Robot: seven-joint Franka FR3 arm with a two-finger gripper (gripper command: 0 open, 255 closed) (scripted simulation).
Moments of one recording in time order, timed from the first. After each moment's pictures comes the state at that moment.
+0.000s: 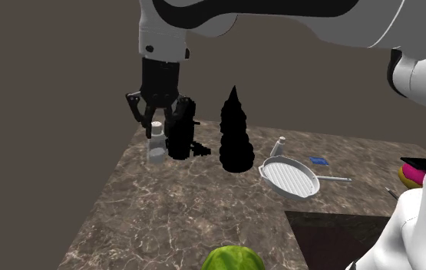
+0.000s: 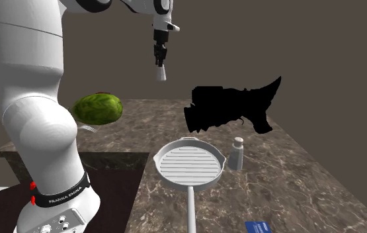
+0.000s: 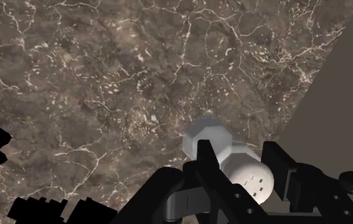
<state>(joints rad) 0.30 0.24 0.29 -1.47 0.07 1.66 0.72</state>
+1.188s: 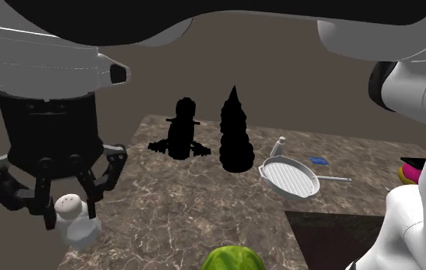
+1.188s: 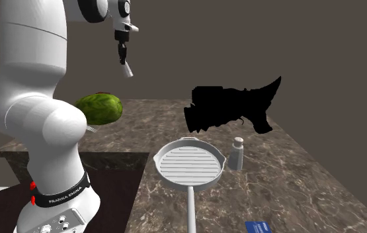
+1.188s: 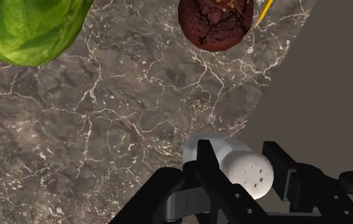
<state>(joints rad) 0.57 0.33 0.43 -1.38 0.01 1.70 1.13</state>
